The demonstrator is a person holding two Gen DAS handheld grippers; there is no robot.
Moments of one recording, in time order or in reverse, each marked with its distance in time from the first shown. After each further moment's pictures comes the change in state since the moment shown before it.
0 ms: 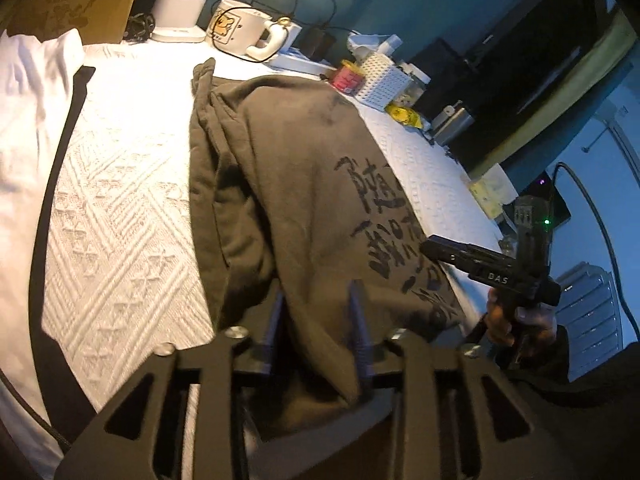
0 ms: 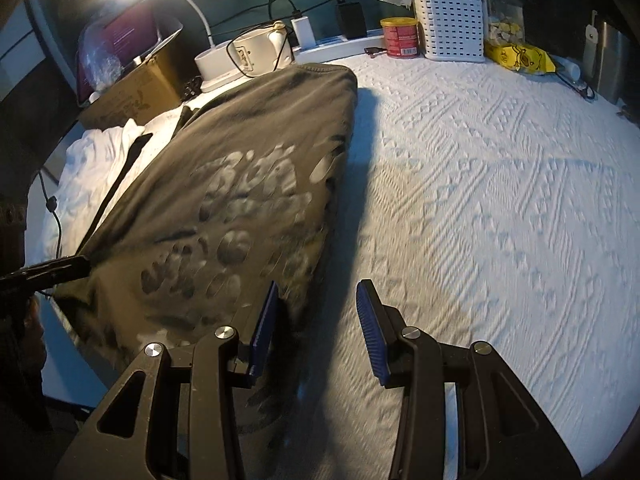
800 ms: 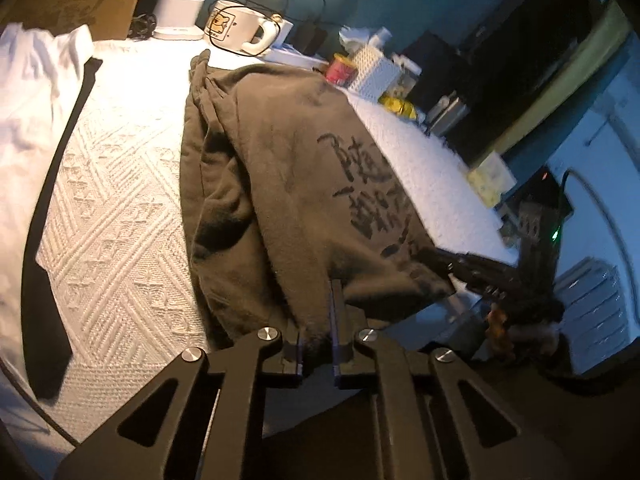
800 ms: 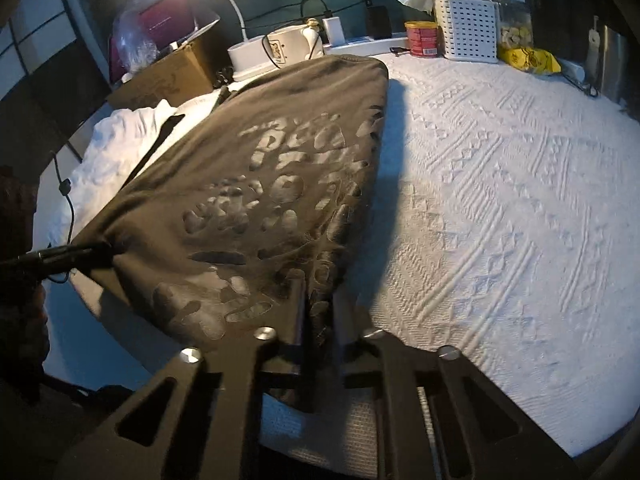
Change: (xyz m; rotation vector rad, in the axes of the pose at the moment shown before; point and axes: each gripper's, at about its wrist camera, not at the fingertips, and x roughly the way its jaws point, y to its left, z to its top) left arm -0.008 -0.015 -0.030 -0.011 -0.020 0.008; right arm -0.018 0.020 -0.042 -0.050 -0.040 0.044
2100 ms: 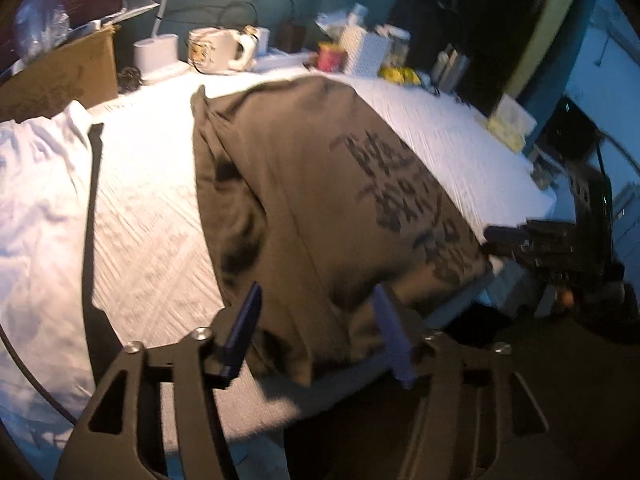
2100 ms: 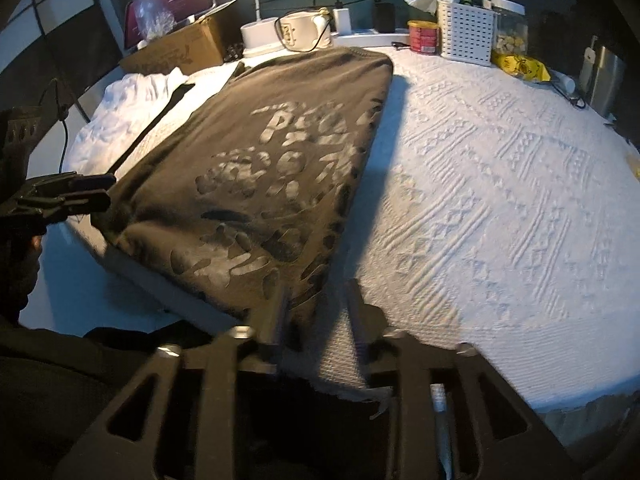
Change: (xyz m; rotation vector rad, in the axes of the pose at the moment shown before) left arm -0.006 -0.029 0.013 0.240 0.043 0.216; right arm -0.038 0.008 -0.024 -0.078 0.062 -0.059
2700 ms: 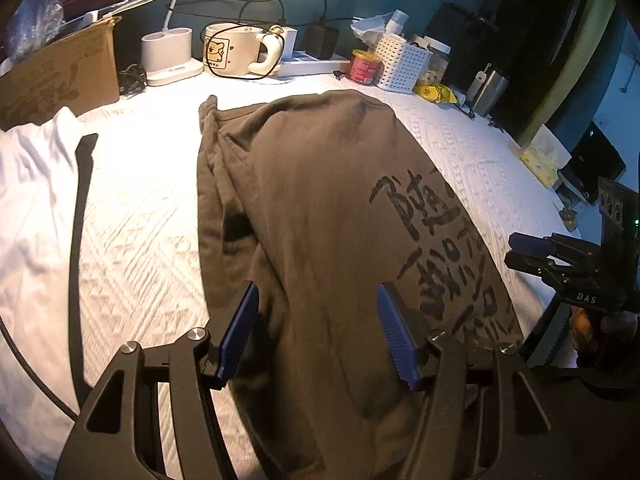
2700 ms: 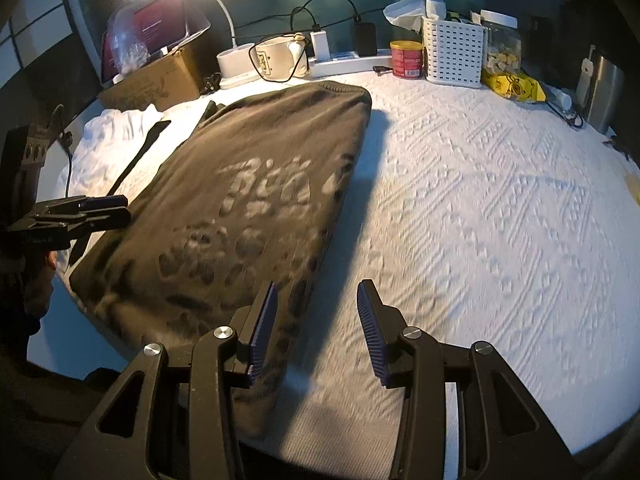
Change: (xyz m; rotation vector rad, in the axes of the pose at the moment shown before) left arm 0.044 0.018 0.049 -0.070 0.014 0.042; right arm 0.016 -0.025 0.053 0.028 -0.050 -0.015
